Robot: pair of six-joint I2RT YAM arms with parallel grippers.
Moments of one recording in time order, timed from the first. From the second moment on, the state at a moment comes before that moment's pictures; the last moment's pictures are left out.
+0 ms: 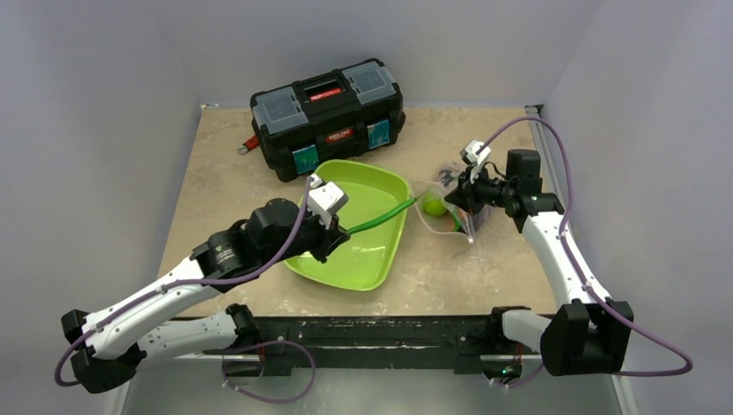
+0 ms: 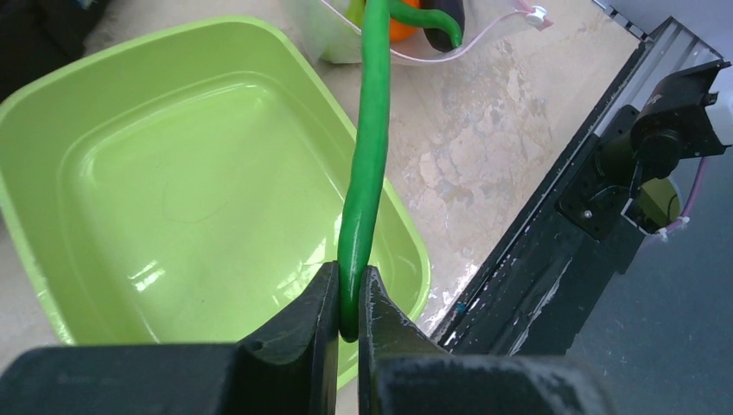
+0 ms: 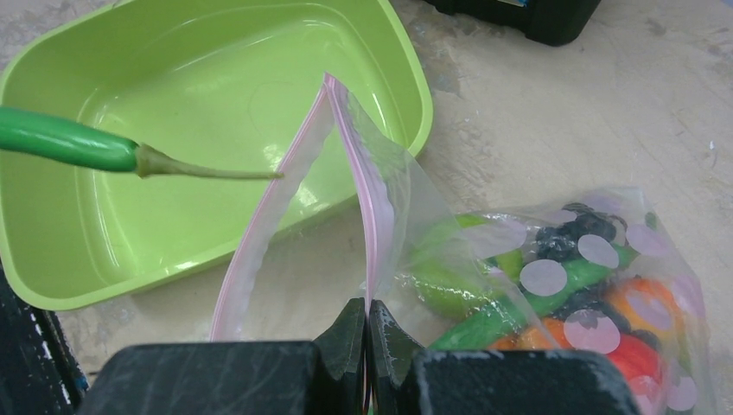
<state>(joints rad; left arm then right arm) -0.98 0.90 0.99 -0.52 -0.05 -0.19 0.04 1.16 0.93 -0.47 -0.75 -0.43</state>
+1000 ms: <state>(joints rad) -0.98 0.73 0.98 -0.75 -0.33 -0.12 0.02 1.16 0.93 -0.48 -0.75 -0.44</state>
